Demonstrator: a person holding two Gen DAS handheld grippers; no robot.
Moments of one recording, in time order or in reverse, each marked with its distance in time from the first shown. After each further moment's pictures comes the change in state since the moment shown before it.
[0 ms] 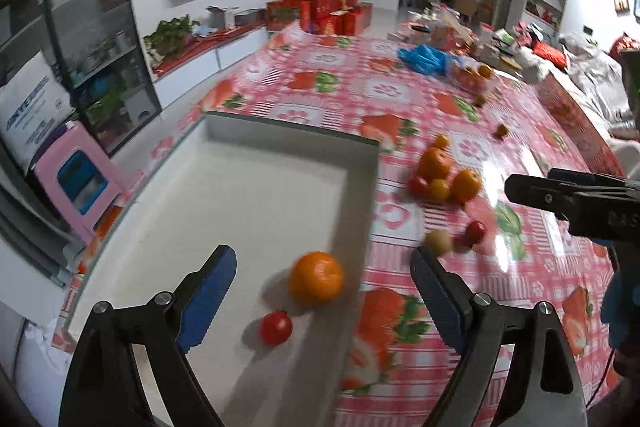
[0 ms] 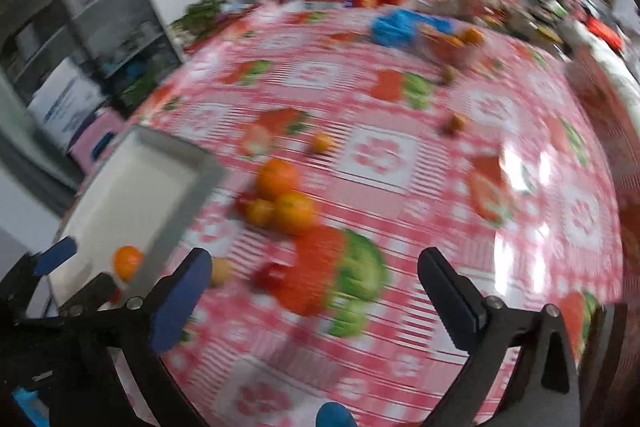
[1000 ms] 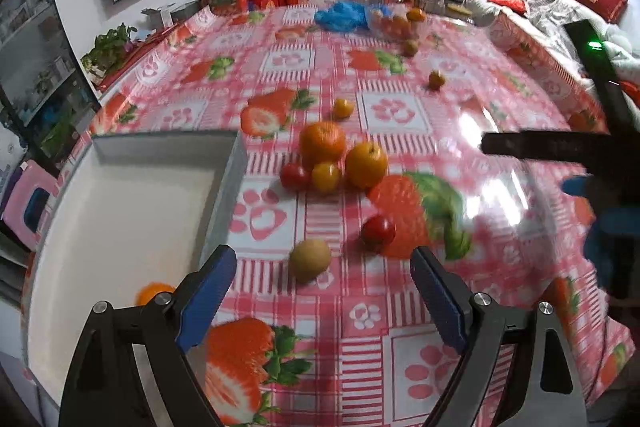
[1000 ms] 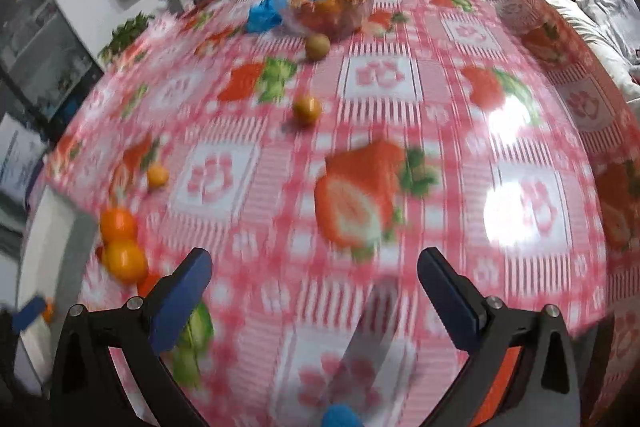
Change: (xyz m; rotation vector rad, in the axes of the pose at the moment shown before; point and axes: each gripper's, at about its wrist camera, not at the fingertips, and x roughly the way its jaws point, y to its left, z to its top) left arm 0.036 -0.092 0.015 0.160 0.088 -0.087; right arm 0.038 -0.112 0.030 0.182 0.029 -0.109
